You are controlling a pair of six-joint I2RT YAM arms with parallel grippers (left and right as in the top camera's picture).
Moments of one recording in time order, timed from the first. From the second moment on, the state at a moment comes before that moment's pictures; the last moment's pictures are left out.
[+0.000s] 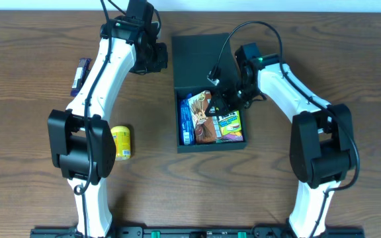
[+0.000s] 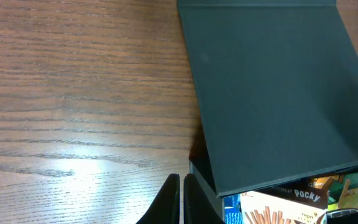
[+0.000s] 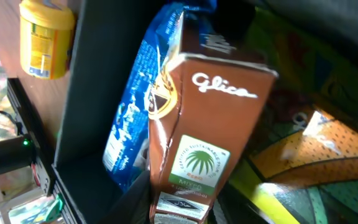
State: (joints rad) left arm -0.24 2.10 1.92 -1.05 0.20 -0.27; right arm 0.28 2.08 1.53 -0.98 -0.71 -0.24
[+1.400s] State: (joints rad) left arm -0.24 2.10 1.92 -1.04 0.20 -0.27; right arm 0.01 2.05 1.64 -1.23 -0.75 -0.24
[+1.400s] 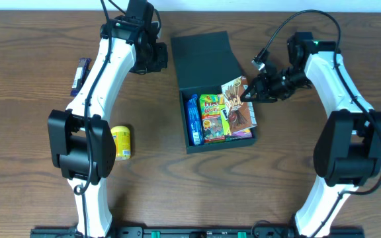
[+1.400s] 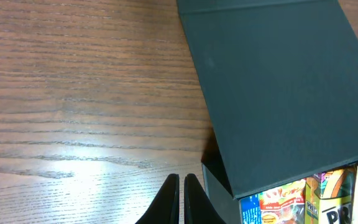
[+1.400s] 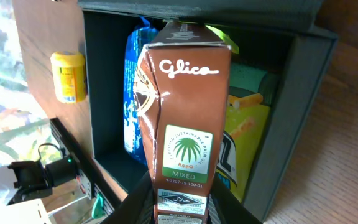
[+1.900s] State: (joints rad) left arm -0.24 2.10 1.92 -1.04 0.20 -0.27; right arm 0.01 2.05 1.64 -1.25 -0.59 -0.22
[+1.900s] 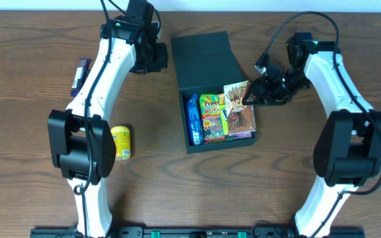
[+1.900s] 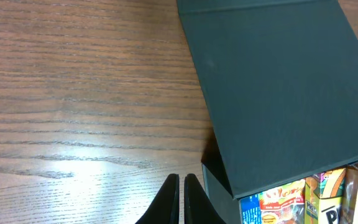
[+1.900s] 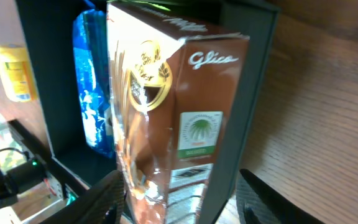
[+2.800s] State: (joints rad) left arm -0.25 2.10 1.84 -1.11 0.21 -0.28; right arm 0.01 2.04 1.77 -1.27 -0.36 -0.08
